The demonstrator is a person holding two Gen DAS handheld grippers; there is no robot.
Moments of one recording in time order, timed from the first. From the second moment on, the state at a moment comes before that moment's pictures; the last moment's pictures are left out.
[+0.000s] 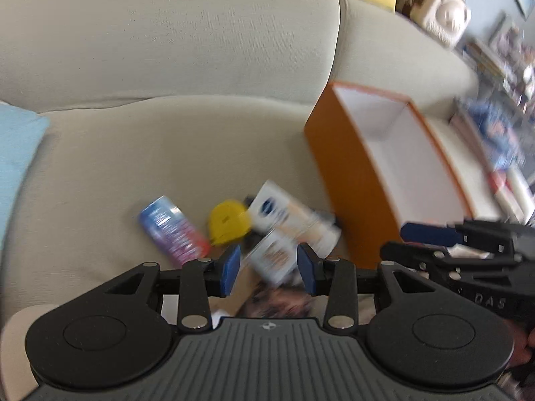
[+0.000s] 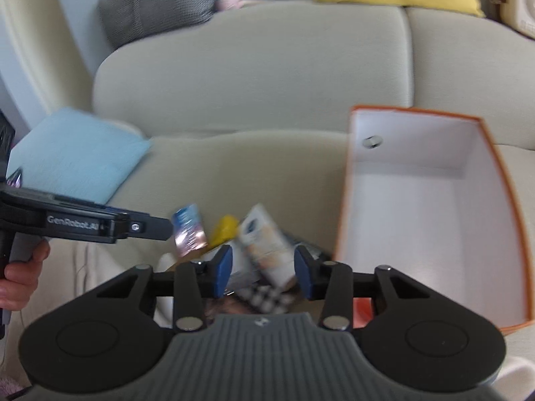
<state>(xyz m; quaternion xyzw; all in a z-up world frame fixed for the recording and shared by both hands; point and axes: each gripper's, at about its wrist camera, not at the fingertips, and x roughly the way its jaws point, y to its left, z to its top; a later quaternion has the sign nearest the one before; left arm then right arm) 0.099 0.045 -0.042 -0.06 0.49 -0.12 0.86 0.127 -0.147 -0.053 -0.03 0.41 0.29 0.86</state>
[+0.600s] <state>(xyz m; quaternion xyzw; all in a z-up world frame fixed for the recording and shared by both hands) 0.091 0.007 -0.122 0.18 0.51 -0.15 0.83 0.139 -0.086 -0.120 -0.08 0.48 0.28 0.83</state>
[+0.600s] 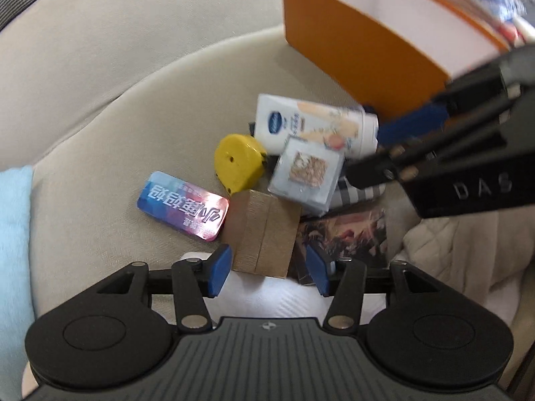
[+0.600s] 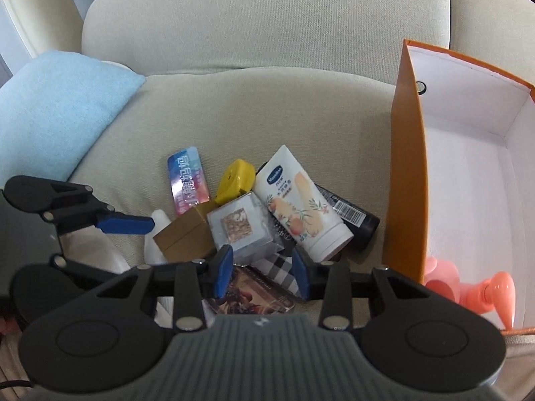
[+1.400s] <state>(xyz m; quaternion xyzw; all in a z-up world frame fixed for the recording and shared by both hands) 0.116 0.065 -0.122 -0.03 0.56 -0.11 0.82 0.187 -0.047 -0.143 -0.10 0.50 0.34 0.79</state>
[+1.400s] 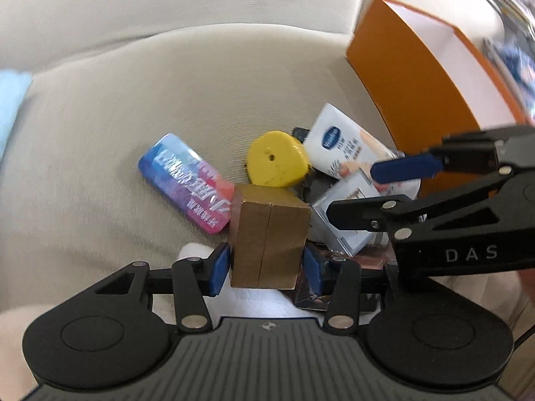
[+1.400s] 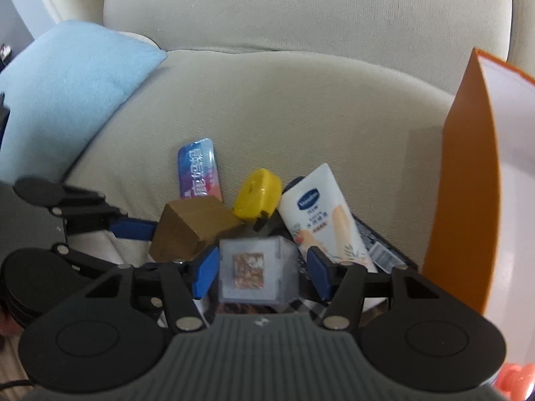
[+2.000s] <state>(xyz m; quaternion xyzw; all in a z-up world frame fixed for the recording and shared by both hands) 0.126 0.096 -0.122 -0.13 0.55 -0.07 0.82 0.180 -0.031 -0.160 -0.15 0.52 0.32 0.78</state>
